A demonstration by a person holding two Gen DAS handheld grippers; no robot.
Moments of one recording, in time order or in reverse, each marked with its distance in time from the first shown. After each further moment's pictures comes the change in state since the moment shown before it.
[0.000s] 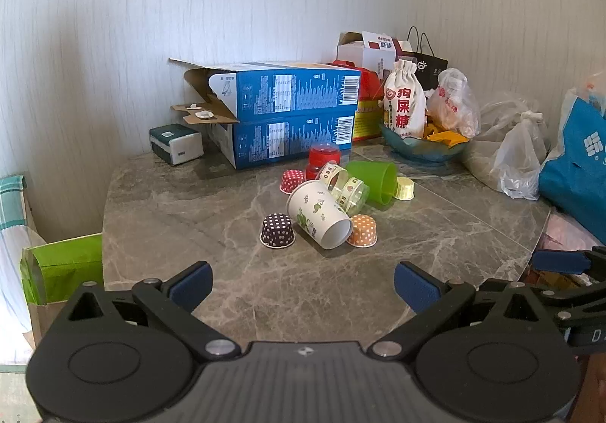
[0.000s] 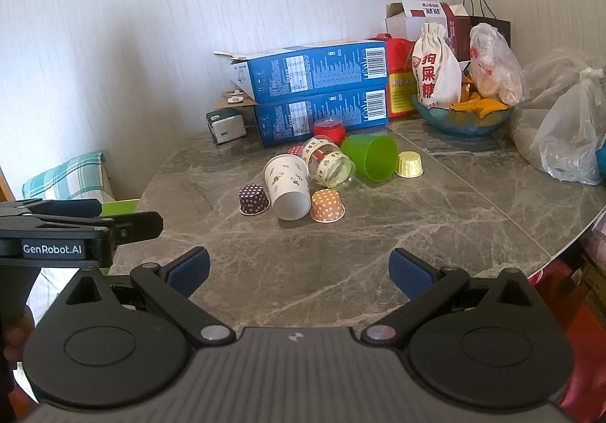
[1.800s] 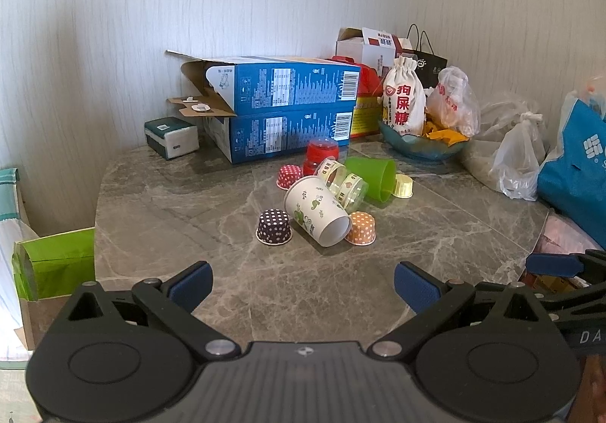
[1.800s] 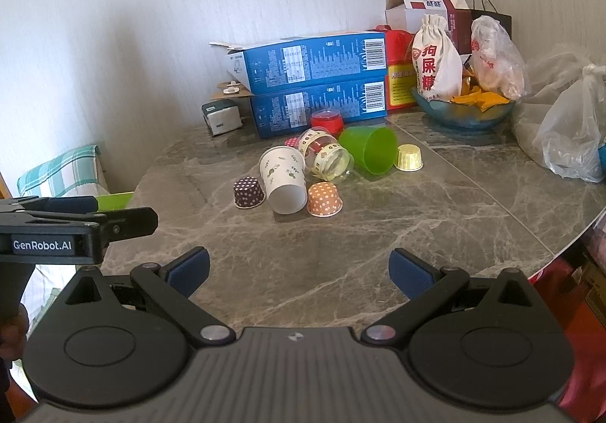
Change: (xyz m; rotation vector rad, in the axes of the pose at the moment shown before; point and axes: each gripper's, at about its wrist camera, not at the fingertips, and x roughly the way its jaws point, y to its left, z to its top) left arm 0.010 0.004 0.001 -0.014 0.014 -0.018; right arm 0.012 0.001 0.001 -0.007 0.031 -0.012
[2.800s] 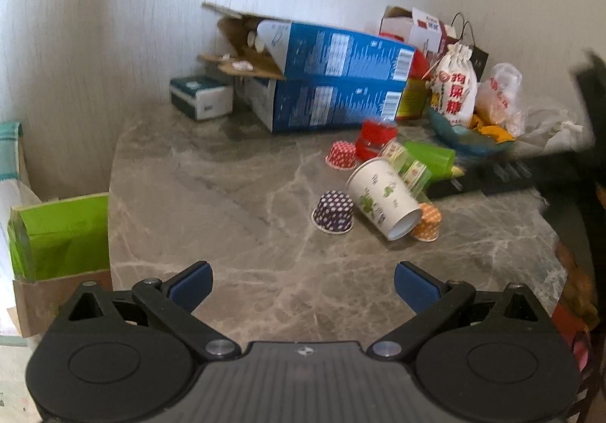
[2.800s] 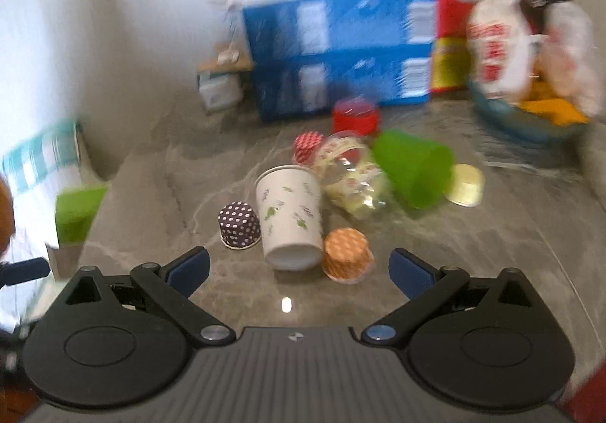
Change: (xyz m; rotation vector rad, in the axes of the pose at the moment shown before) left arm 0.063 0.082 0.001 -0.102 0.097 0.005; right arm 0.164 0.009 0.099 -0.071 0.235 0.020
